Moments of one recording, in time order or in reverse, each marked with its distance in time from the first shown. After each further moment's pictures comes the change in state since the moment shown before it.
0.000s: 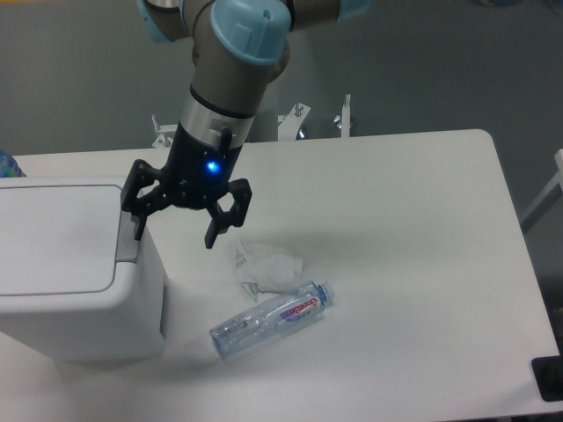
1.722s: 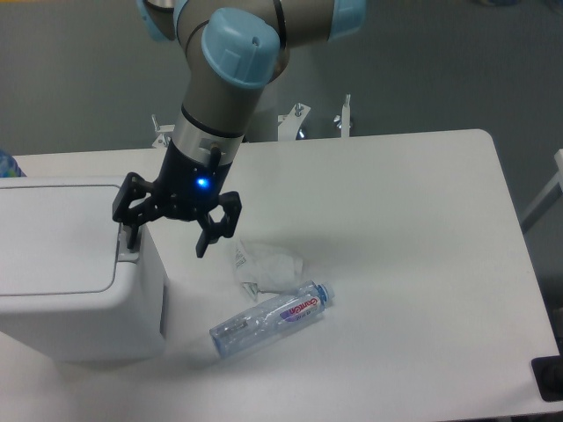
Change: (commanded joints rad) arm -0.012 -0.020 -0.014 0.015 0.002 0.000
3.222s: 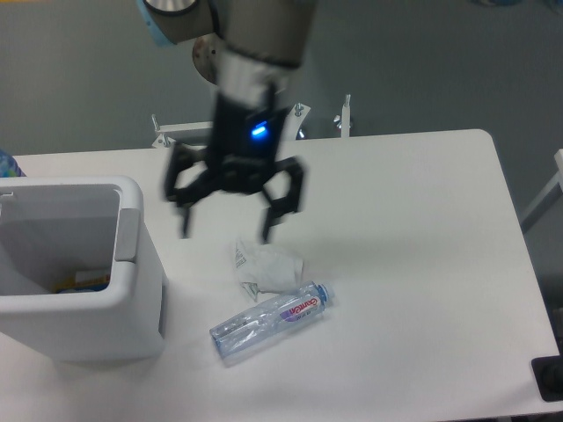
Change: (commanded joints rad) arm 0.241 0.015 0.250 0.087 0.075 0.015
